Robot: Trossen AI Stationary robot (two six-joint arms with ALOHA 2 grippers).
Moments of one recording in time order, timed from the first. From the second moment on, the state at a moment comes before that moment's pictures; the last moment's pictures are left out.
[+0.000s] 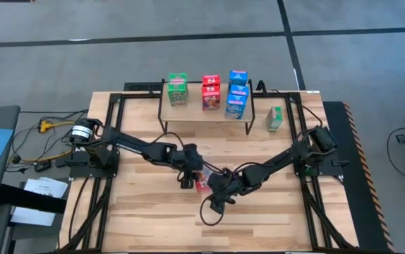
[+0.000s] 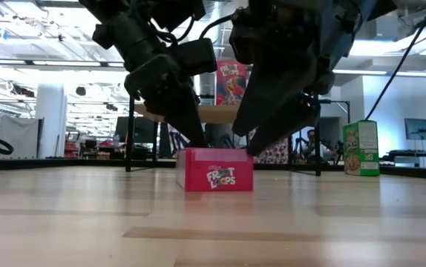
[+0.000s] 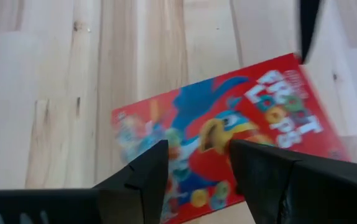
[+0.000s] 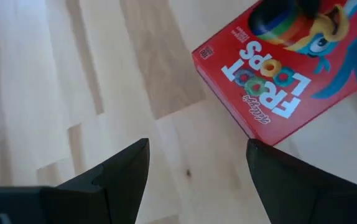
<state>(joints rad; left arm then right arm) -0.11 1.75 1.00 -0.08 -0.10 -0.01 0.37 1.87 1.15 -0.20 0.17 0.76</state>
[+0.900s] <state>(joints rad) -0.14 1.69 1.00 -0.28 -0.45 0.05 0.35 1.95 1.15 -0.10 0.21 0.81</state>
